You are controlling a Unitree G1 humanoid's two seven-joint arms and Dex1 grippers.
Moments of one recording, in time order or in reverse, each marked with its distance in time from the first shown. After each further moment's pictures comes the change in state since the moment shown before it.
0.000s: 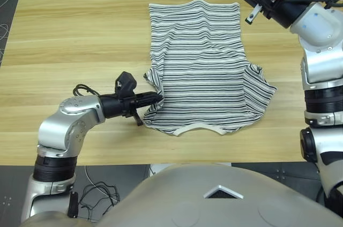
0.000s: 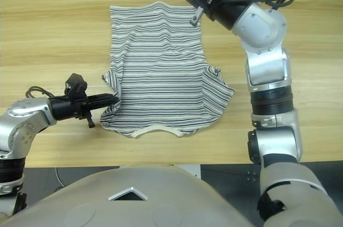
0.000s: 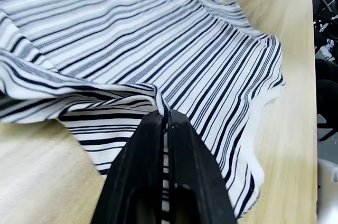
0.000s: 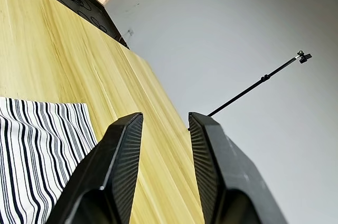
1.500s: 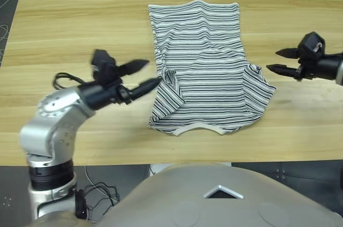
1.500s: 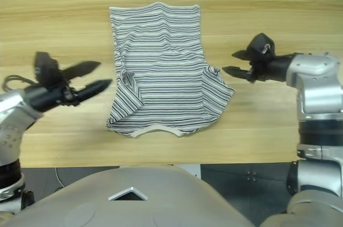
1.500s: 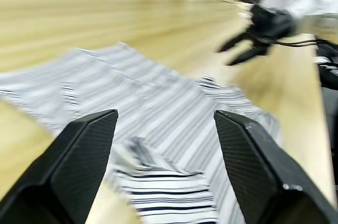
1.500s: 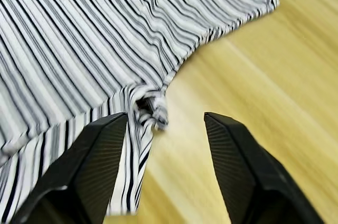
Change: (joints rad) left arm 0.013 -0.051 0.363 -0.183 -0.173 -0.030 0.083; right arm 0.333 -0.400 -0.158 -0.026 0.300 0.668 0.522
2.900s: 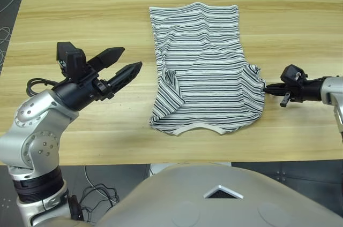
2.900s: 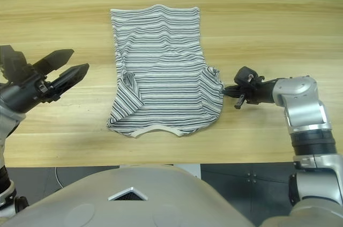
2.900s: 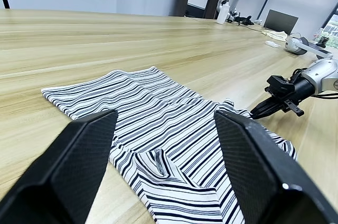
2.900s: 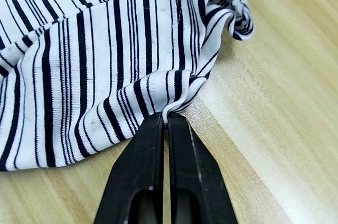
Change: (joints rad) left arm 0.079 -0.007 0.079 -0.063 -0.126 0.001 0.115; right arm 0.076 0.039 0.140 0.088 -0.081 -0.096 -0.023
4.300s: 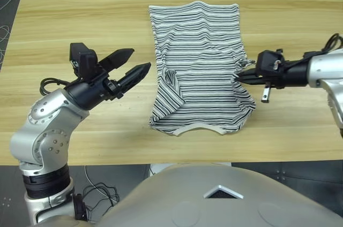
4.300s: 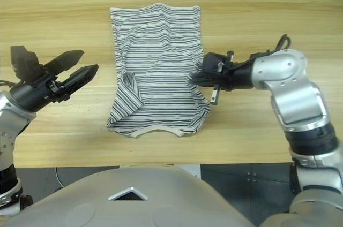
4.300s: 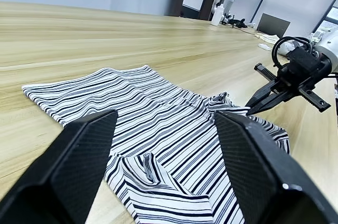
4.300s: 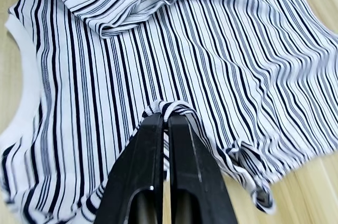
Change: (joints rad) left arm -0.018 -0.026 -0.079 0.007 0.002 -0.024 0.034; right arm -0.150 0.024 0.147 -0.506 0.056 0.178 0.000
